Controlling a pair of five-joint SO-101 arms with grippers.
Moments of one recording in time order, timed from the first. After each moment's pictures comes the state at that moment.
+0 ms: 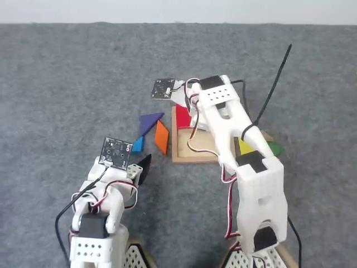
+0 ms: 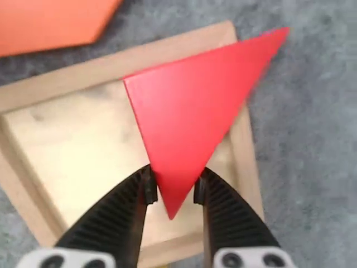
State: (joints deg) left arm -2.5 -102.9 97.0 56.8 -7.4; right arm -23.3 33.9 -18.3 71.0 56.4
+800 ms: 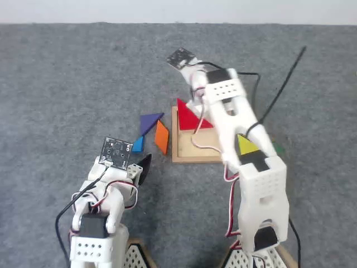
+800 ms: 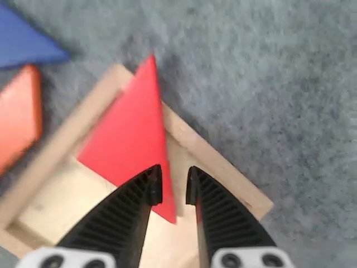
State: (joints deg) left arm -2.5 -102.9 97.0 56.8 -7.4; right arm -22.5 33.9 -22.9 69.2 25.4
